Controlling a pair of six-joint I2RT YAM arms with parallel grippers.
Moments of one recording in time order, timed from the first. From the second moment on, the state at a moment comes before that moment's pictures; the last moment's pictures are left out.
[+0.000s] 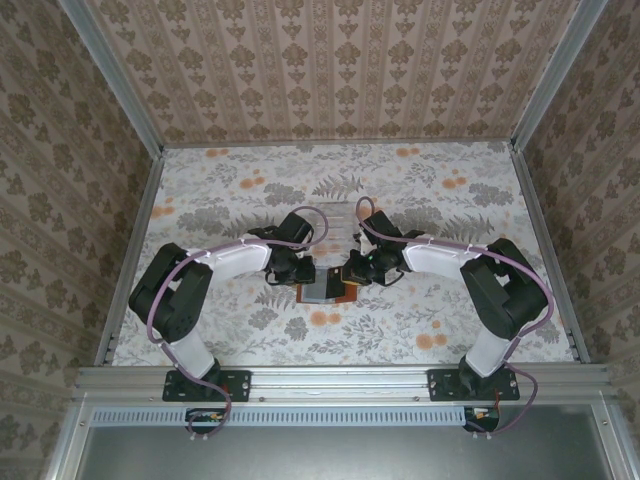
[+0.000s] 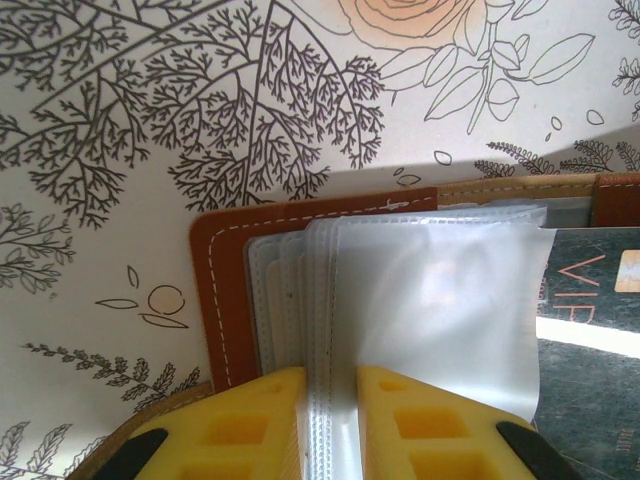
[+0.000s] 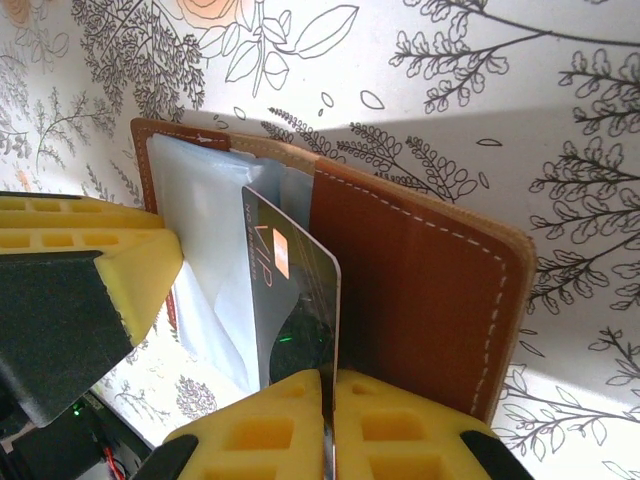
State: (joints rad) left arm -0.69 1.70 0.97 -0.53 0.20 -0.58; right arm 0.56 1.71 0.94 -0.33 -0.47 0.76
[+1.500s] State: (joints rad) left arm -0.69 1.62 0.97 -0.55 0.19 -0.59; right arm 0.57 1.66 0.95 -0.37 -0.44 0.76
